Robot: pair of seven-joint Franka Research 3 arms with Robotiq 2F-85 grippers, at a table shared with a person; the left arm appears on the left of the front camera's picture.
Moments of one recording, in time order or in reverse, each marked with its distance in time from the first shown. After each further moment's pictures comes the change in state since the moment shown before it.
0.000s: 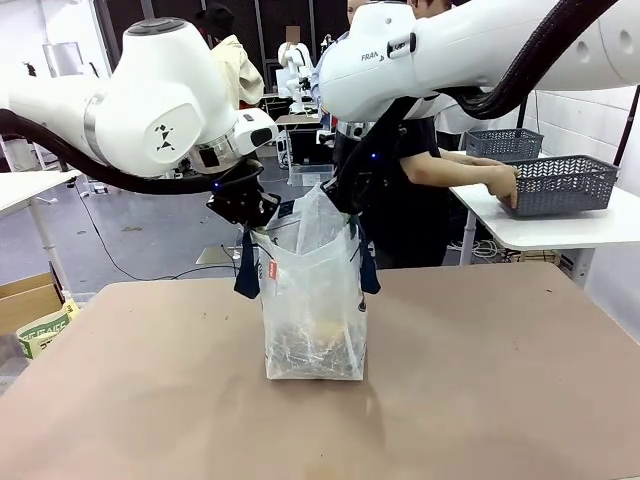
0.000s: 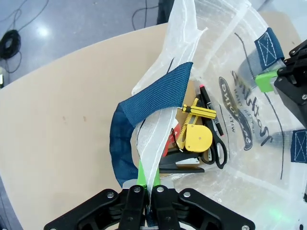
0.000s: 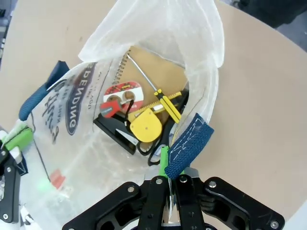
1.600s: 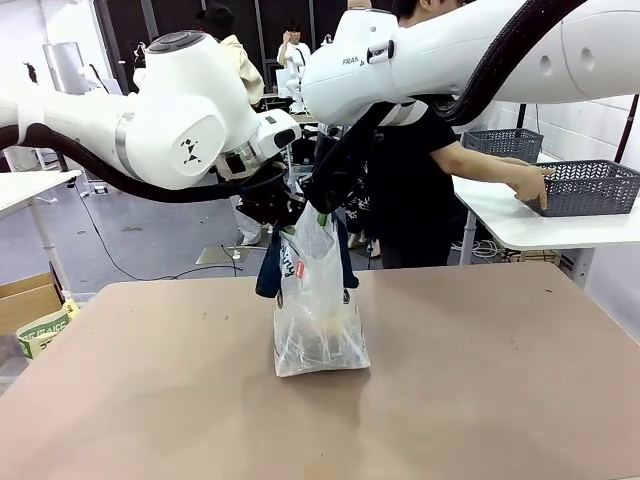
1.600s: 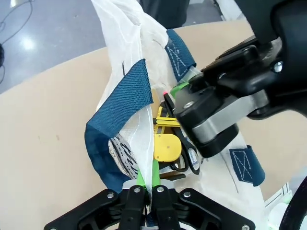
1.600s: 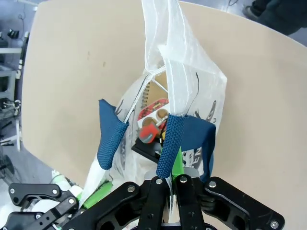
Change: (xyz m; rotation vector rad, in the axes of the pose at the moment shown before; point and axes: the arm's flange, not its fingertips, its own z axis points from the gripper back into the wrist) left arm 0.011 -0.034 -0.014 -0.083 -0.068 -0.009; right arm 0.028 0.022 -0.009 0.076 -0.060 -0.119
